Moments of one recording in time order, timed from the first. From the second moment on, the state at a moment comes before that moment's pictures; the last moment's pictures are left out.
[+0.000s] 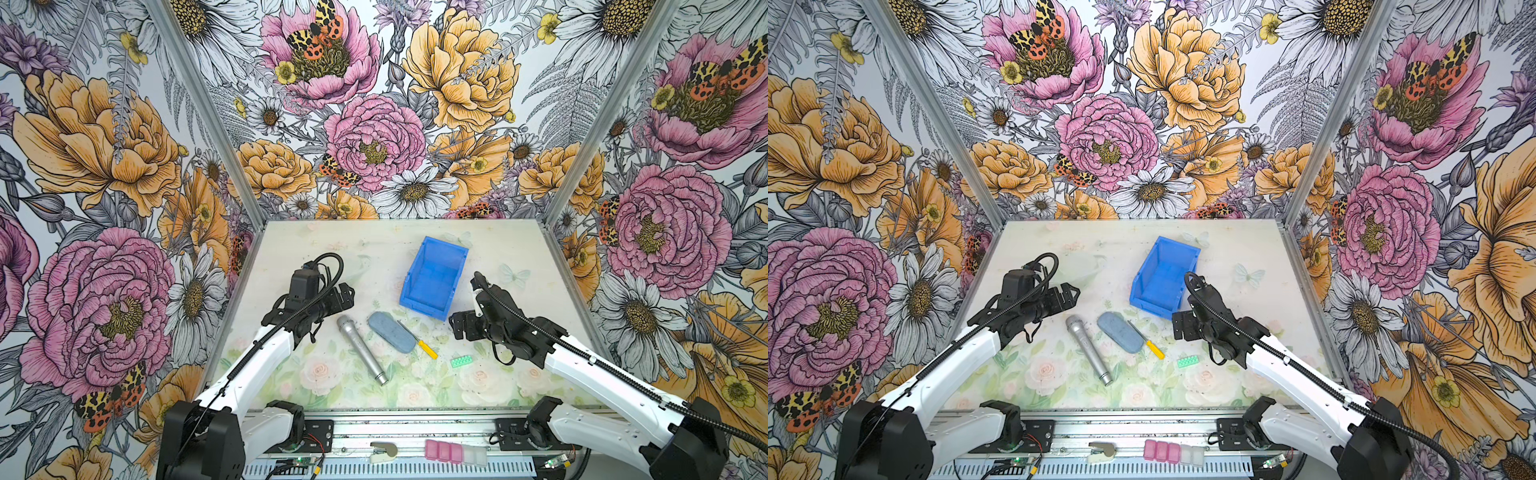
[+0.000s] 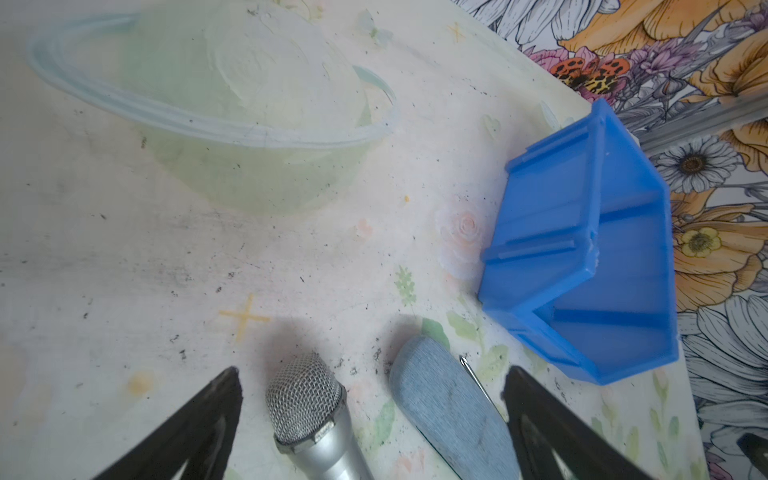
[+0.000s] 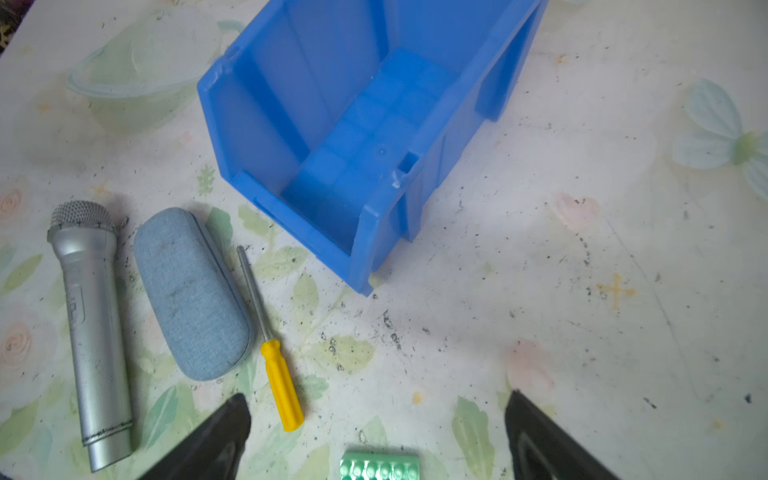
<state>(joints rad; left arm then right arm) -0.25 1.10 0.71 -0.34 0.16 -0.55 0.67 1.05 0.75 -0.59 0.11 0.40</state>
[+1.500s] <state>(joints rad) -0.42 0.88 0.68 -0.49 0.11 -0.64 0.84 1.55 0.84 -0.48 -0.08 0.21</state>
